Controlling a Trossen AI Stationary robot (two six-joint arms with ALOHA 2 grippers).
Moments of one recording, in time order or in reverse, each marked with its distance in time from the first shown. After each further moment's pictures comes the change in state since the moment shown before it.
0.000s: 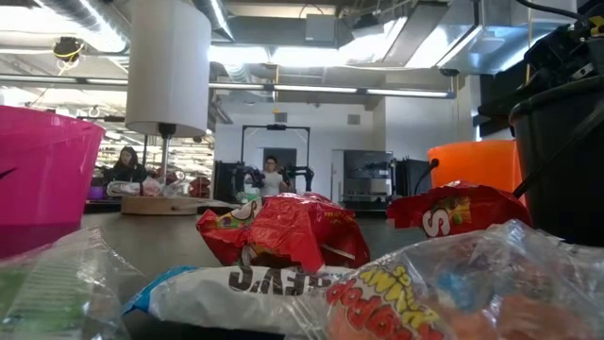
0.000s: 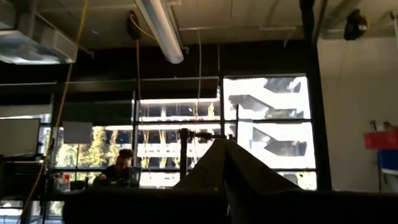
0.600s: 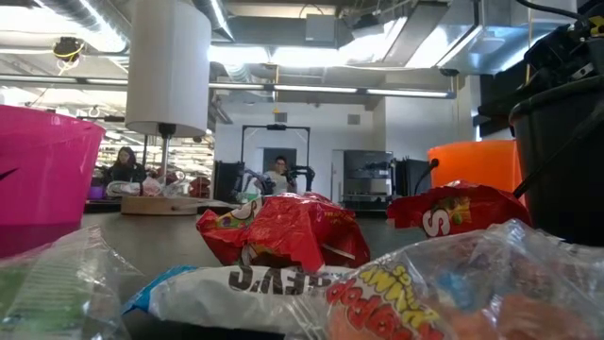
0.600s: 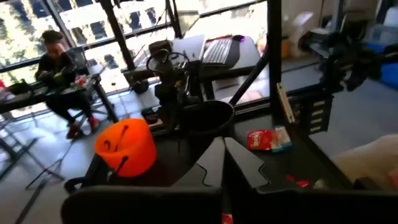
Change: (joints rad) left arm -0.206 0.737 0.824 -0.833 -0.053 0.041; right arm 0.000 0.000 0.000 0.000 0.000 0.000
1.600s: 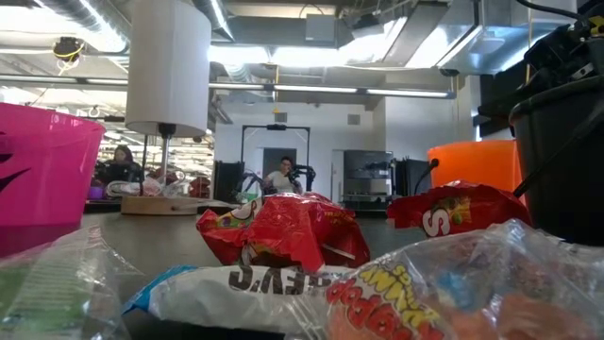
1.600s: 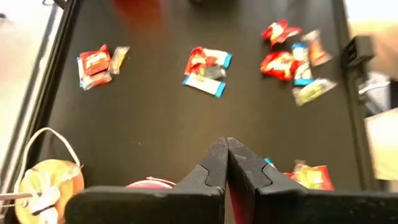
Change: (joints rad) left arm -0.589 0.470 0.448 -1.026 -0.376 -0.986; right arm 0.000 0.000 0.000 0.000 0.000 0.000
